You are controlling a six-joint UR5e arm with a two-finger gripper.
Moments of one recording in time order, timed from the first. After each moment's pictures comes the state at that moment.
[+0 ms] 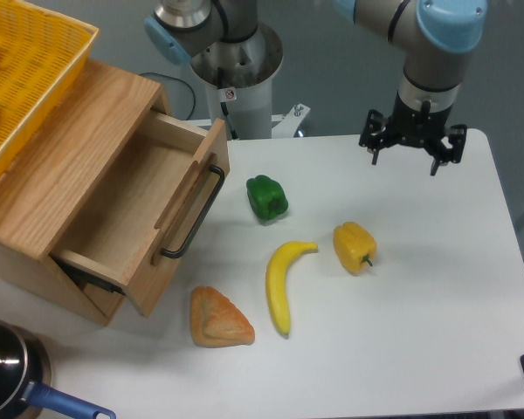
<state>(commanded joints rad) 2.78 -1.80 -1.54 -1.30 1.54 0.99</state>
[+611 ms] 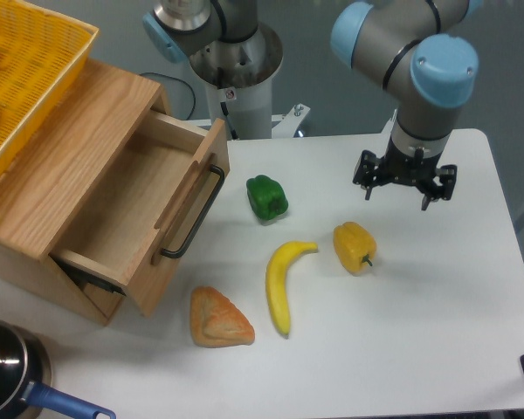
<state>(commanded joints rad) 2.75 -1.89 -1.57 -1.25 1.54 0.94</state>
